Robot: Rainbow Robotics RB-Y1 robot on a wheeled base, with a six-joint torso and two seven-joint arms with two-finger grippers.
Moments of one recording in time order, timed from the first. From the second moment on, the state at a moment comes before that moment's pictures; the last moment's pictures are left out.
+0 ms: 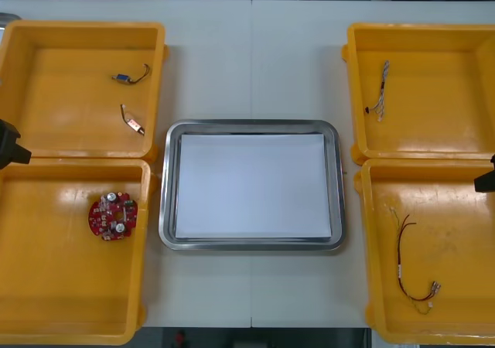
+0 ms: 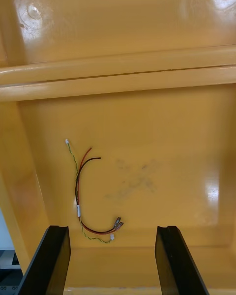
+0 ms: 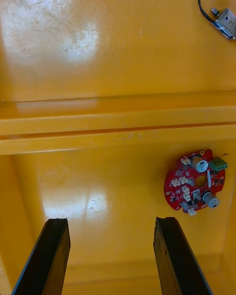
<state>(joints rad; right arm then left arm) -0.16 -0.89 -0.31 -2.25 -1.03 1.92 1.04 -0.29 0.80 0.32 -2.03 0.86 1.91 -1.38</state>
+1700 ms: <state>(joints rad) -0.16 -0.89 -0.31 -2.25 -1.03 1.92 1.04 -0.29 0.80 0.32 -2.03 0.86 1.91 -1.38</state>
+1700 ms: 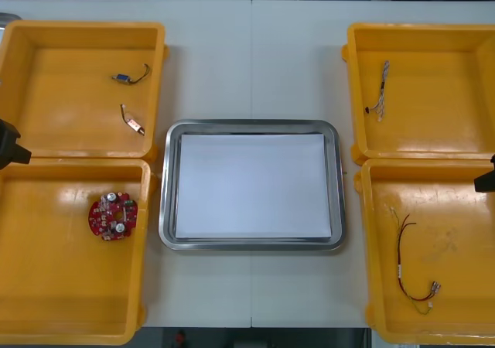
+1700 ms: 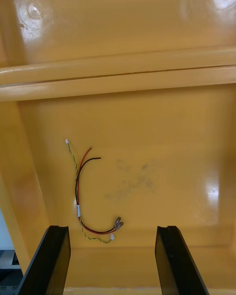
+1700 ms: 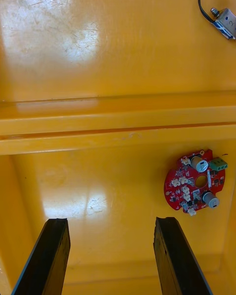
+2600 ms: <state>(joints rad) -0.16 -0.89 -0.31 -2.25 -1.03 1.92 1.04 -0.29 0.80 0.32 -2.03 0.86 1.91 -1.38</state>
